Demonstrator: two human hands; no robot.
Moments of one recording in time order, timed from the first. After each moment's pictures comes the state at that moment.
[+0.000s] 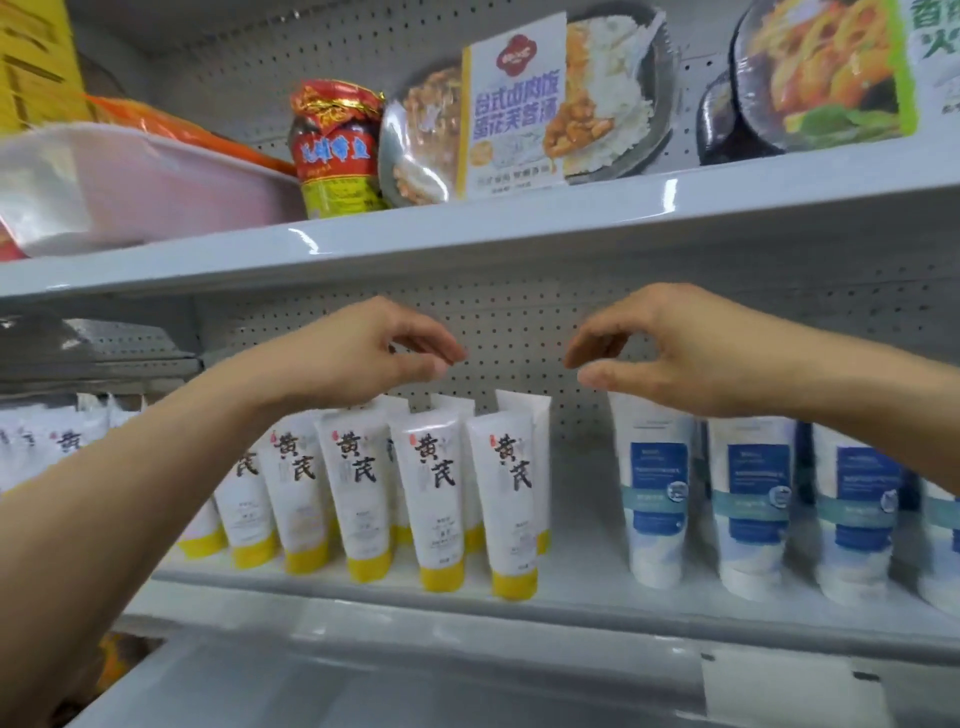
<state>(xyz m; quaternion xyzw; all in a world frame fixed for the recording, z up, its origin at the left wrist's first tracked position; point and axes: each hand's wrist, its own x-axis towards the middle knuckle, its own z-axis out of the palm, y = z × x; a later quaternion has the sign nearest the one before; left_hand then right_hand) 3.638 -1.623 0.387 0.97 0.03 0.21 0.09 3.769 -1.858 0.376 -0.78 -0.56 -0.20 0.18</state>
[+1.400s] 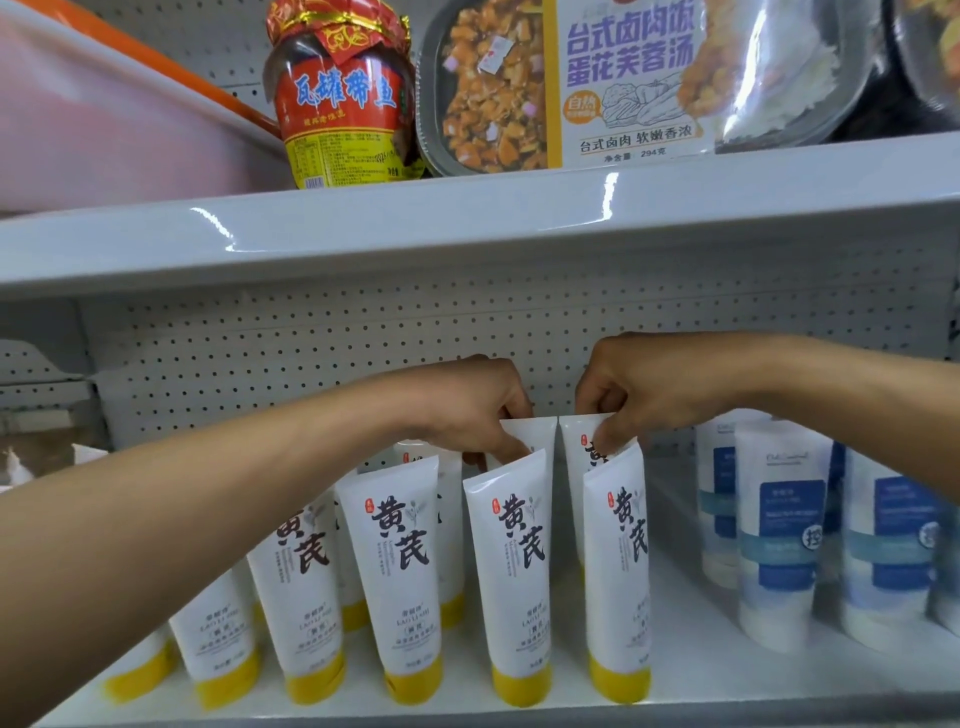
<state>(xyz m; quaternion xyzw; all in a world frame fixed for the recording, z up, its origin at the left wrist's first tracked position) 3.743 -1.561 0.367 0.99 -0.08 0.03 0.06 3.809 -1.746 0.379 -0.88 -0.48 0.02 0.06</state>
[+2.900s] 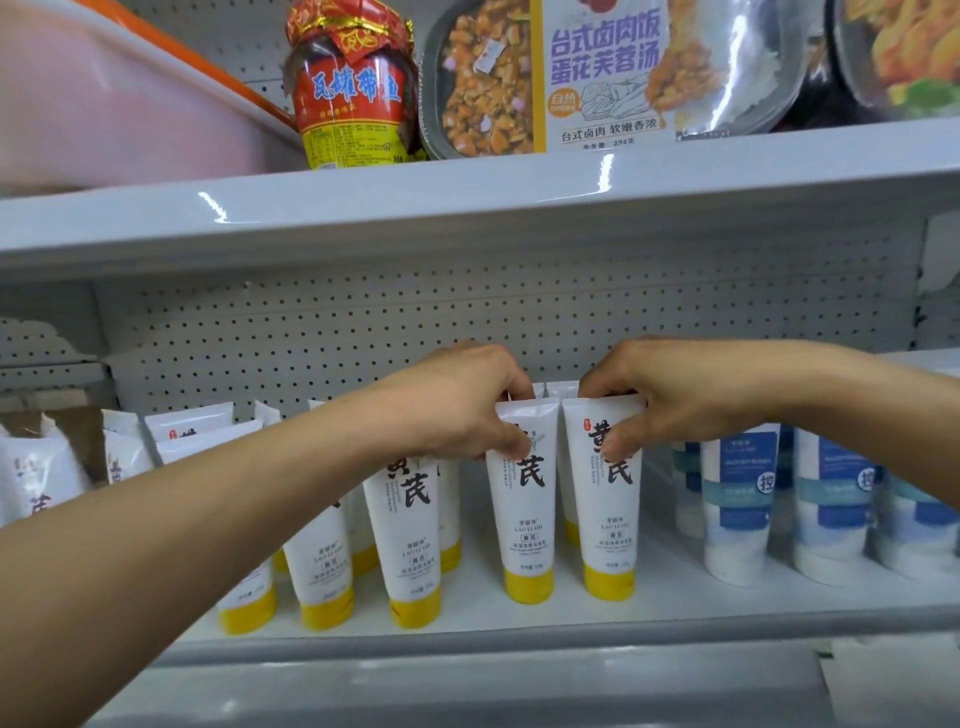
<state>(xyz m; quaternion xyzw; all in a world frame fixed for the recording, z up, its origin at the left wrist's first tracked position) 3.680 -1.594 0.355 0.99 -0.03 0.13 0.03 3.761 -1.777 0.360 -0.88 -0.48 -0.01 0.07</state>
